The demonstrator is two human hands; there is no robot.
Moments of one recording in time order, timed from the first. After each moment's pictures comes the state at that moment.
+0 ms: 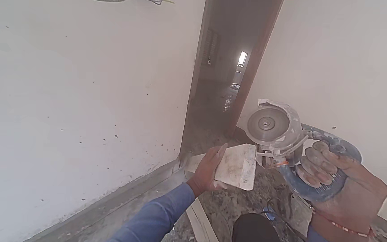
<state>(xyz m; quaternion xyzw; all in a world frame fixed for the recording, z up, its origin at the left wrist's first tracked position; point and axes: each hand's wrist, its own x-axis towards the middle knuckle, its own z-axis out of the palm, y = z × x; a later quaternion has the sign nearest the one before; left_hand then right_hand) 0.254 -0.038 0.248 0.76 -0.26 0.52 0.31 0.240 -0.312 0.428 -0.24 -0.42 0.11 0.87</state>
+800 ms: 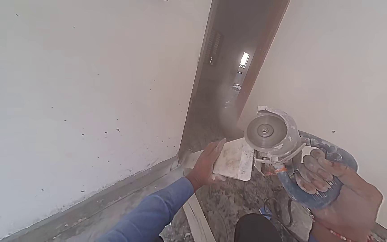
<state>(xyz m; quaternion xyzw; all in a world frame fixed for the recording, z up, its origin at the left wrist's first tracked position) 0.254 -0.031 0.253 0.76 -0.25 0.52 0.32 0.232 -0.316 0.417 -0.31 -0.39 0.09 0.87</state>
